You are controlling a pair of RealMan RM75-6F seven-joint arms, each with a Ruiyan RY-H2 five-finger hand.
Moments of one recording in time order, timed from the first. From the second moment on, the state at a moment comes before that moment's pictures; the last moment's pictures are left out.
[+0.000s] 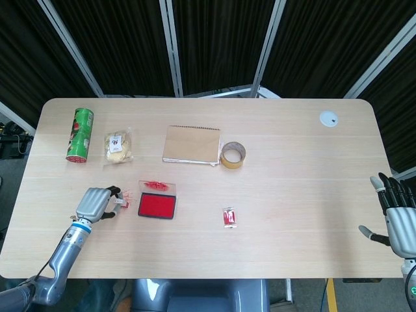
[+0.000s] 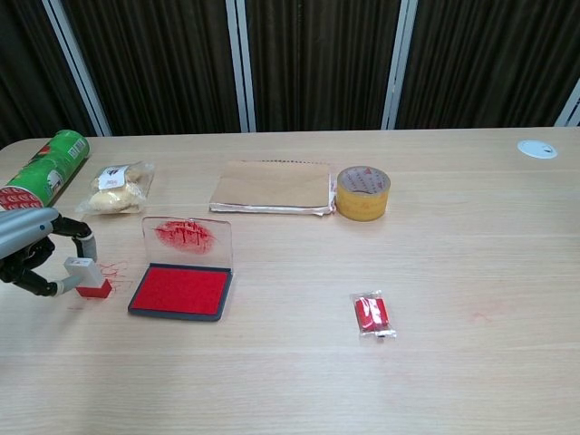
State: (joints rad) left arm -0.46 -1.62 -0.03 -1.15 1.35 1.05 0.01; right arm 0.09 -1.01 0.09 -1.64 -1.50 1.49 -0.03
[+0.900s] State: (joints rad) left arm -0.36 -1.34 -0.08 -1.58 1.41 1.33 0.14; right arm 0.08 -0.99 0.08 -1.67 -1.54 1.52 0.00
